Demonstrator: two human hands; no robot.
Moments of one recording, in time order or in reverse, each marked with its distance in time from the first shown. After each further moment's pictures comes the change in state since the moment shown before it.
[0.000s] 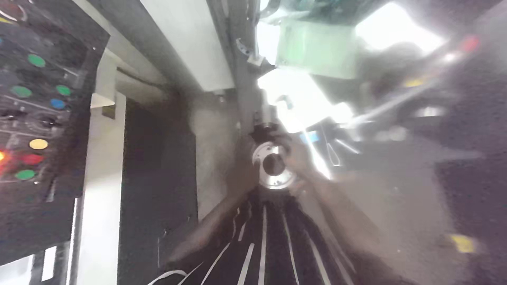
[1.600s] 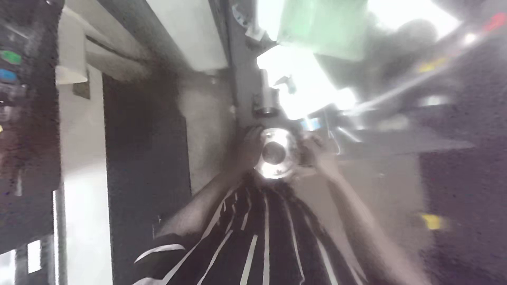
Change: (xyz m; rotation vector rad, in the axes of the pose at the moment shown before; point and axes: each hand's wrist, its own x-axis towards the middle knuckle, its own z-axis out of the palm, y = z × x) left_hand 0.036 -0.004 -0.024 -0.195 -0.066 0.446; right_hand -0.055 -0.024 -0.067 0.805 0.029 0.277
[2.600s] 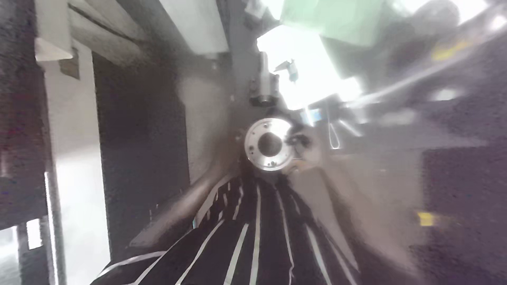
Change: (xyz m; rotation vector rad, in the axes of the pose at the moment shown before) left_hand -0.034 0.073 -0.044 -0.146 0.033 -0.552; right_hand 0.030 0.083 -0.014 -0.363 -0.063 -0.221
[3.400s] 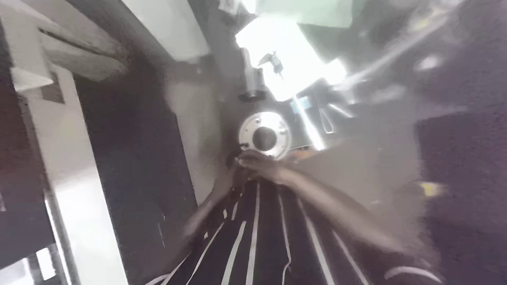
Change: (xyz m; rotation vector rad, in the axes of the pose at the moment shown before) left_hand -0.051 -0.064 0.017 -0.357 -0.161 -0.263; right_hand -0.032 -0.129 0.081 0.677 -0.623 0.531
